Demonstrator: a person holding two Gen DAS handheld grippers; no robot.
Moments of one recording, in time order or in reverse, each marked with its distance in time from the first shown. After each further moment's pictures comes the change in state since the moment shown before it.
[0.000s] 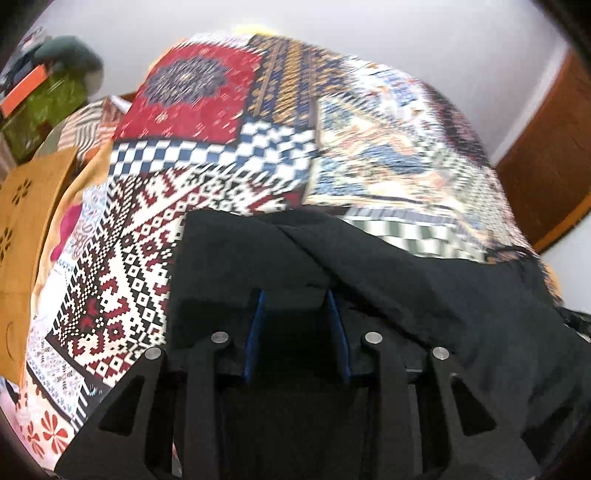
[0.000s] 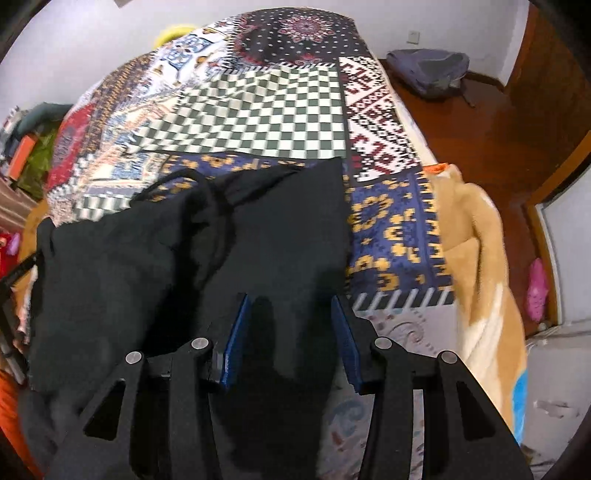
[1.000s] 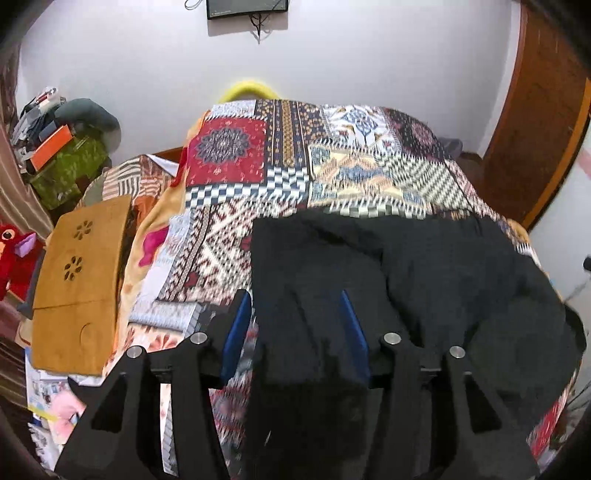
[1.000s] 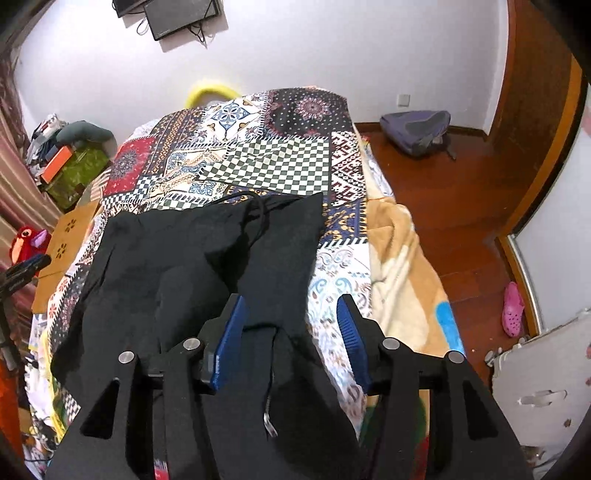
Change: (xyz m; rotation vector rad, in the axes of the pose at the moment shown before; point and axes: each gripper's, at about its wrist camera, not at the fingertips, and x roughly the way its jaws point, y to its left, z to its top) left arm -0.183 -0.001 -0.080 0.167 -0.145 0.058; right arm -0.158 0.003 -0.093 -0.041 -0.242 0.004
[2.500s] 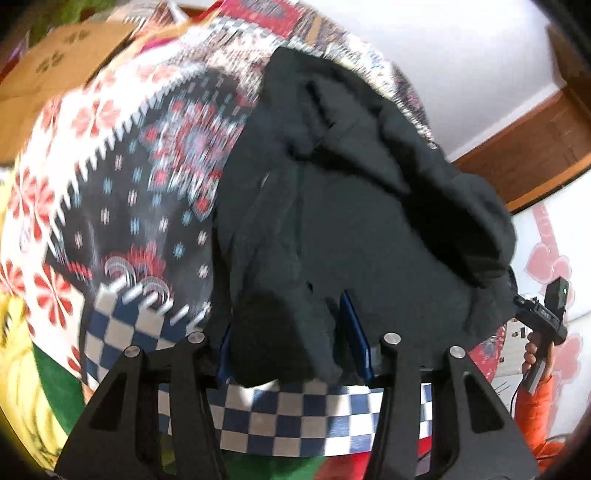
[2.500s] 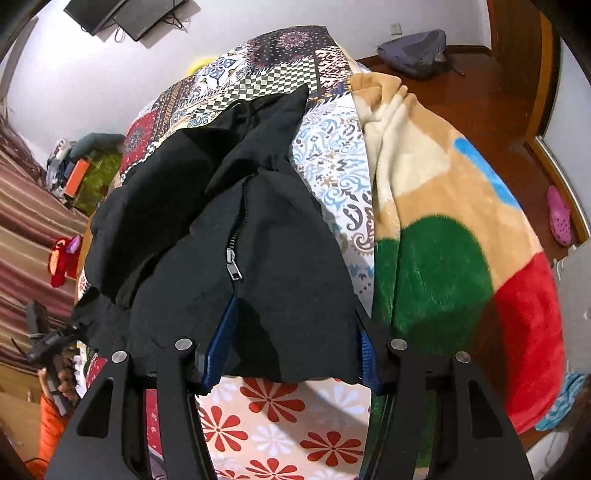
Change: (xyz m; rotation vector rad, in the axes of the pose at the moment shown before) left arm 0.008 0.041 -0.198 -0.396 0.244 -0.349; right arm 0.034 -0.046 -0.126 0.199 0.113 0.239
